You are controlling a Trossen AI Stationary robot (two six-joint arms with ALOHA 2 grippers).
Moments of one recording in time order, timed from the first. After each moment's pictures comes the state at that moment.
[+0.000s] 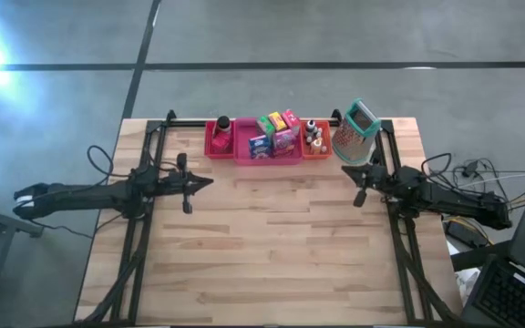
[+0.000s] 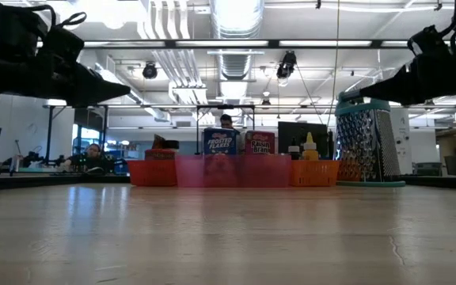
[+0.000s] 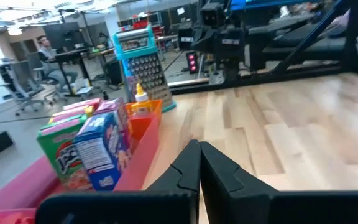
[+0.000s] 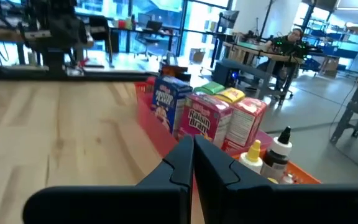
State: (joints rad) left arm 0.25 0.50 0.01 0.50 0.09 0.19; right arm -0.21 0.07 0.02 0.01 0.24 -0.11
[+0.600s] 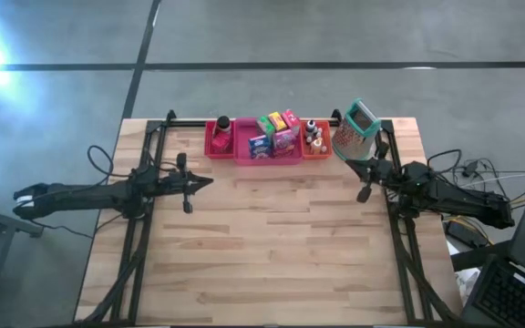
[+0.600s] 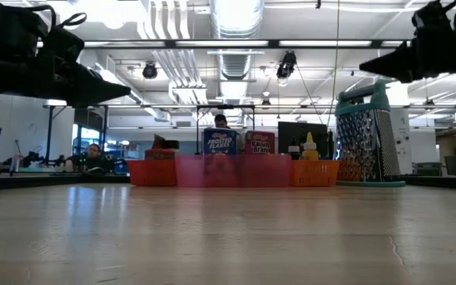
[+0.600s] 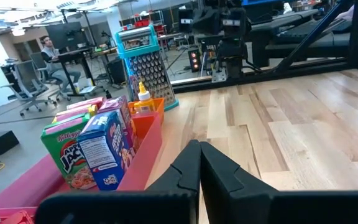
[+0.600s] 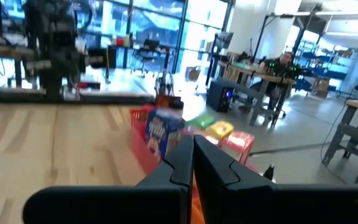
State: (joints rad) left arm 0.25 0.50 0.01 0.49 0.08 0.21; right arm -0.21 0.12 0.13 0.02 0.24 -0.16
